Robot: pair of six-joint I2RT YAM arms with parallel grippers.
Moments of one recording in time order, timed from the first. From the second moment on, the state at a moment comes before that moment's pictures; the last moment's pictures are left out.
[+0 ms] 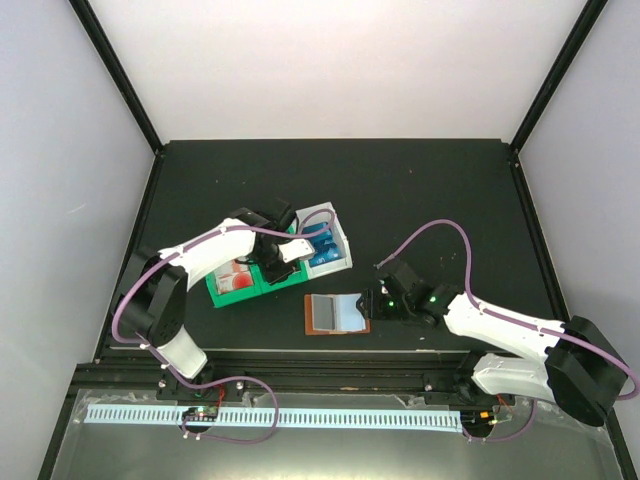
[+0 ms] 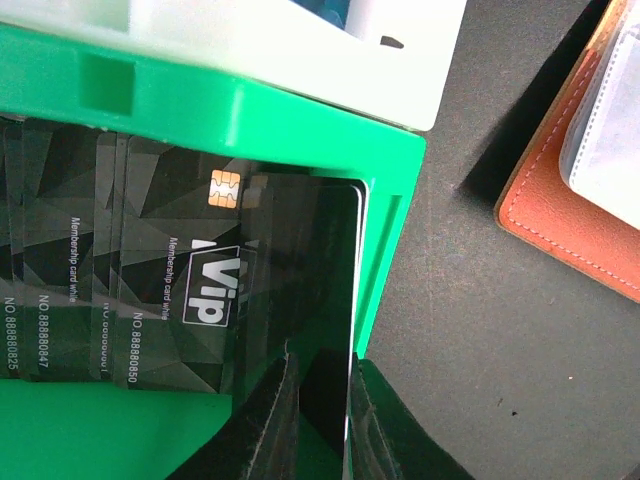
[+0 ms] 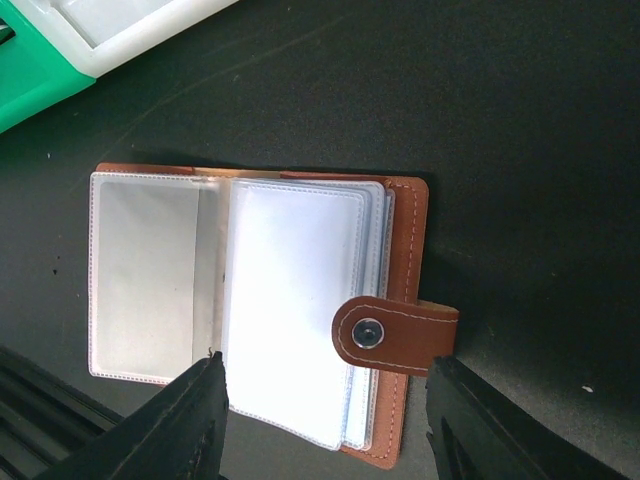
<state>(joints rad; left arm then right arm) -0.54 1.64 1.11 -0.90 0.11 0.45 0.85 1.15 0.54 -0.35 -0.09 0.80</state>
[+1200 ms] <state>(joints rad) -0.36 1.20 1.11 -0.76 0.22 0.24 0.84 1.34 0.90 -0.17 -0.22 0.73</state>
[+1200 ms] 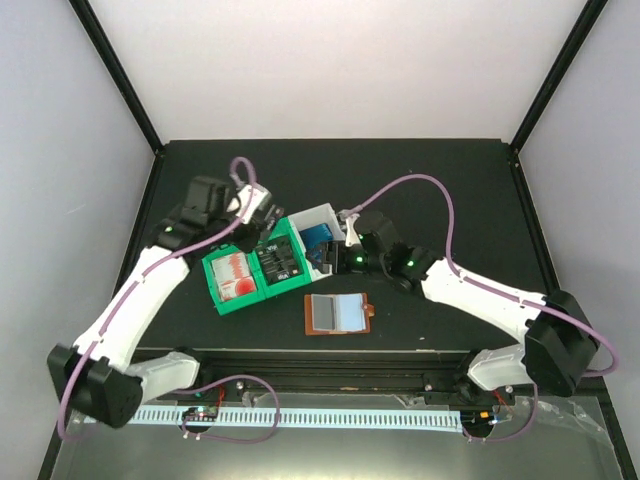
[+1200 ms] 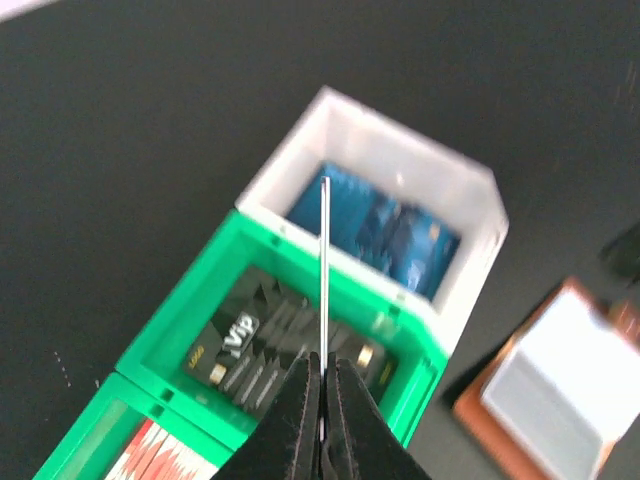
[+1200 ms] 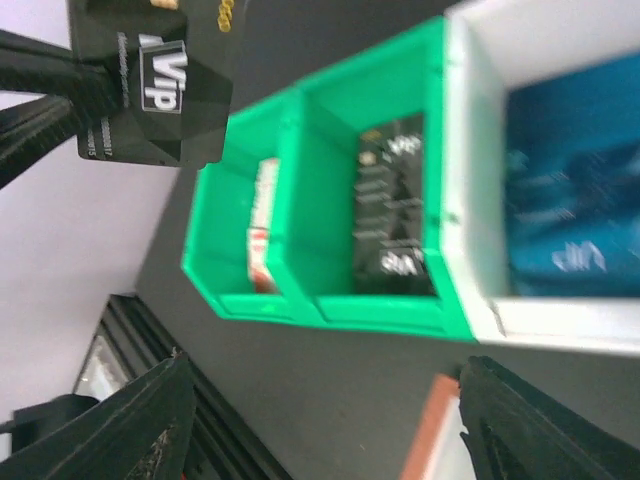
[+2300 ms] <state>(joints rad) -0.01 0.86 0.82 -0.25 1.02 -0.76 0.84 1.57 1.20 0.12 -0.47 0.89</state>
